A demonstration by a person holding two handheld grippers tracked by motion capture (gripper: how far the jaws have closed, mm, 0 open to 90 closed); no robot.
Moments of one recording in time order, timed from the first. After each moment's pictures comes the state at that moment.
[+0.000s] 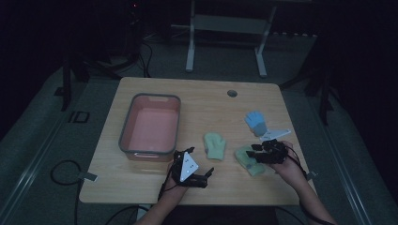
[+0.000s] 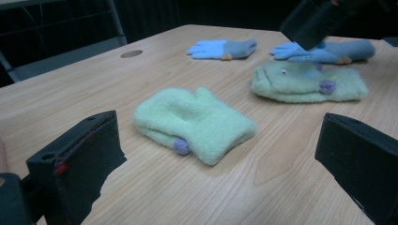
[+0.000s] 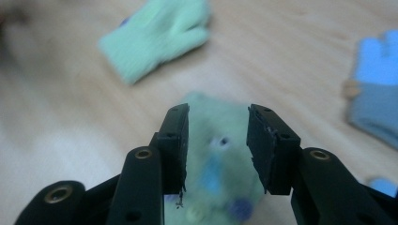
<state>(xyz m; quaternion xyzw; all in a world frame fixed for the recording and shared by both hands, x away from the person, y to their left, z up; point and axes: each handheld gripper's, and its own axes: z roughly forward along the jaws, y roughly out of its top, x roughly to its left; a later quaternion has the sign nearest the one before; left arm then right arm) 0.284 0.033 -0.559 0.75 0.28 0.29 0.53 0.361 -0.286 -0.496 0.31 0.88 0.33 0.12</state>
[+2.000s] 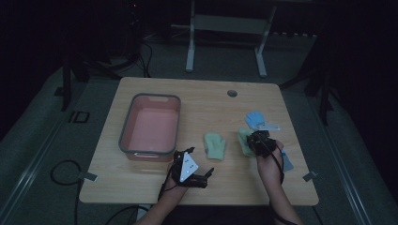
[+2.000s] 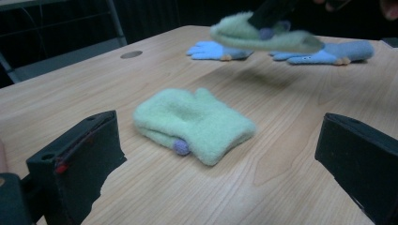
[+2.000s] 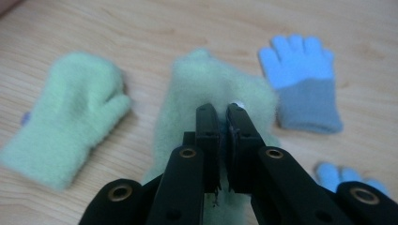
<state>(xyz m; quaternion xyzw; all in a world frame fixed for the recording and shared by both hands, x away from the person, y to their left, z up) 0.283 0.033 -0.559 0.75 0.28 0.28 0.53 0.371 -0.239 -0.492 0.51 0.76 0.29 0.25</state>
